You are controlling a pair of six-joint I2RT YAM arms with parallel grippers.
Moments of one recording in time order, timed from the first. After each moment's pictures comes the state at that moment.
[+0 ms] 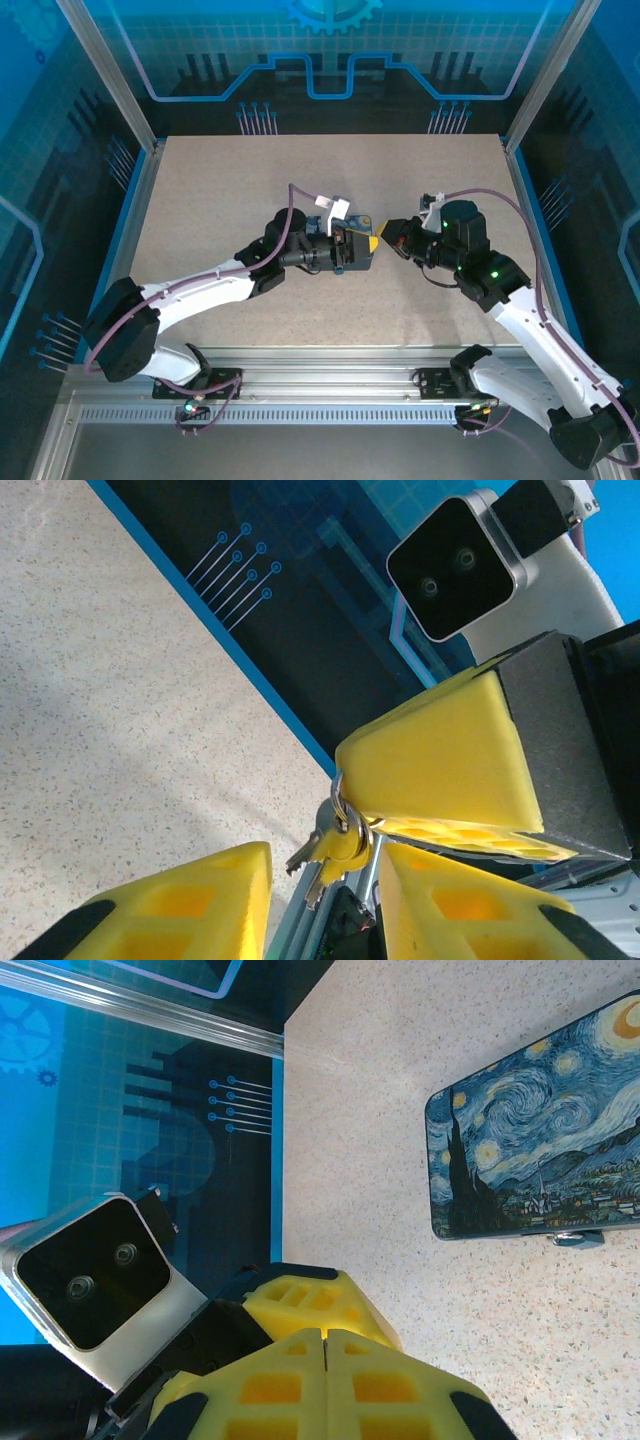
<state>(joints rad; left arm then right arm) -0.79 1.42 0.88 0.41 0.46 -0.77 0.48 0.90 0.92 -0.47 -0.34 1.09</state>
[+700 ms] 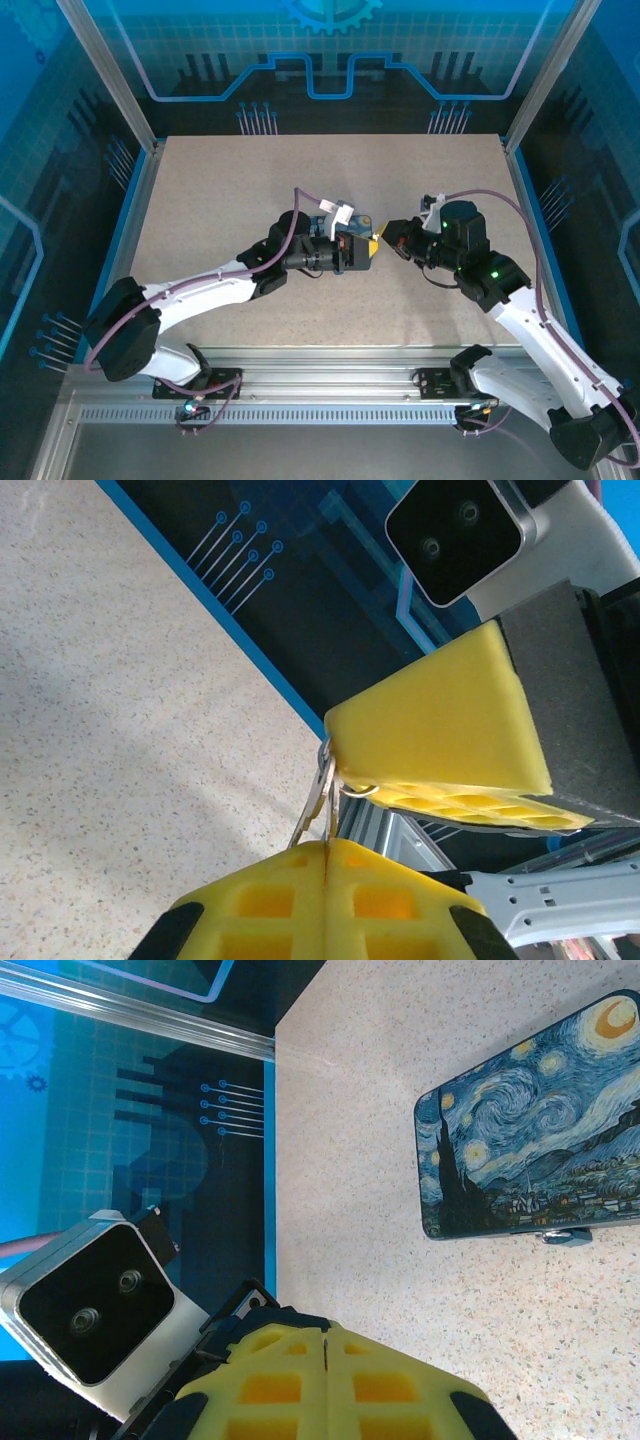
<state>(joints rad) -0.81 1.43 0.88 0.38 0.46 -0.72 0.48 0.89 0.92 -0.48 -0.33 1.09</state>
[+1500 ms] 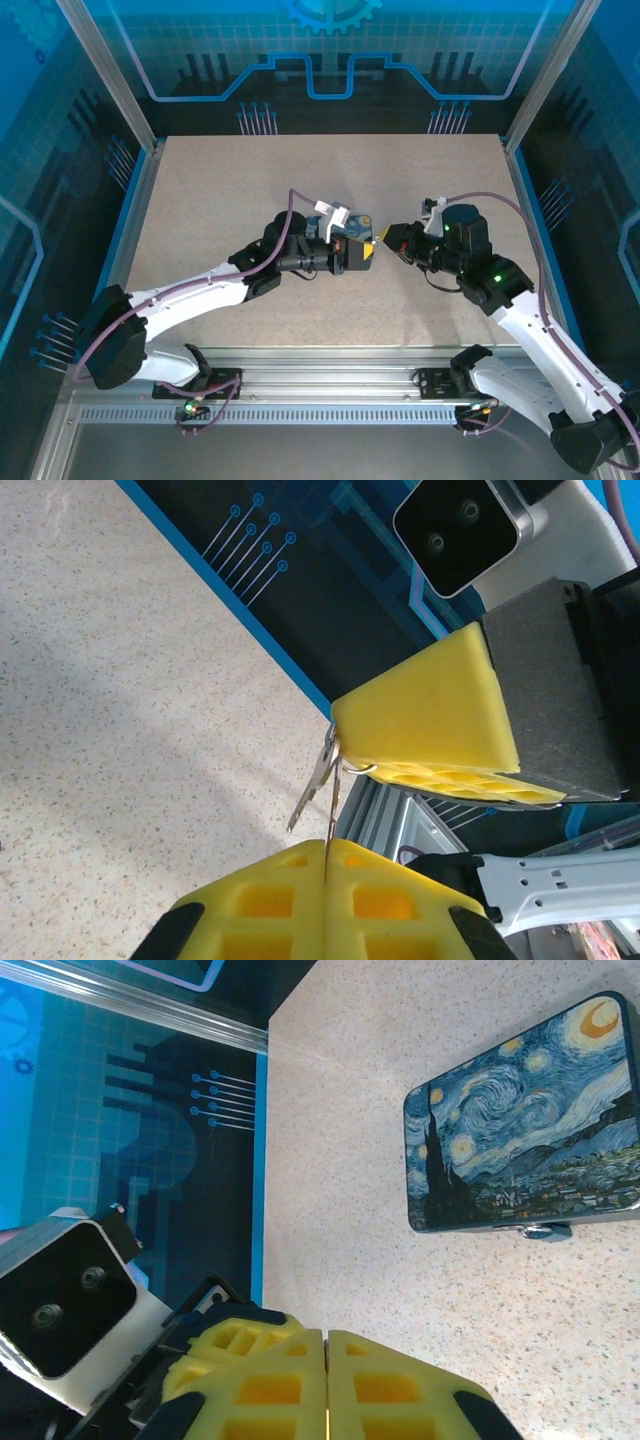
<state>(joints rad) -0.81 1.37 0.89 0.26 0.44 -0.67 0.47 0.87 0.91 -0.52 -0.33 1.04</state>
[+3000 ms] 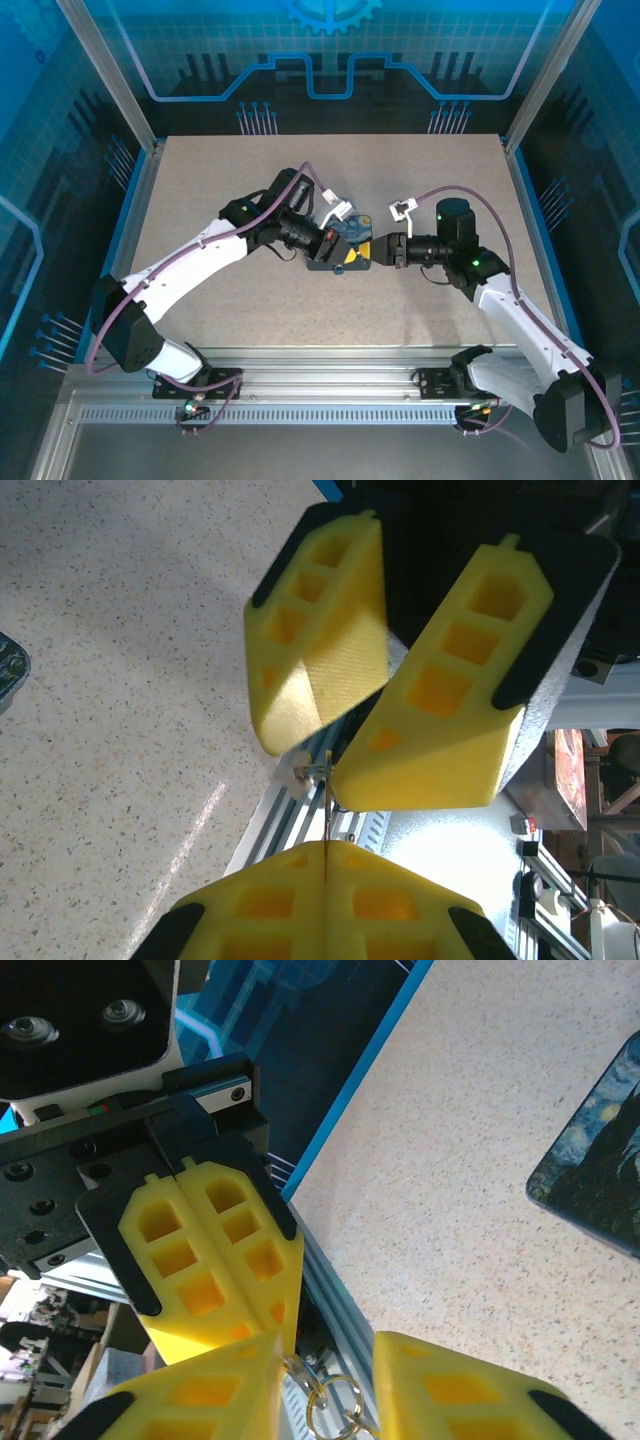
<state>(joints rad) -0.67 1.49 1.35 -0.68 0.78 -0.27 0.35 1.02 0.77 -0.21 -0.94 0.56</state>
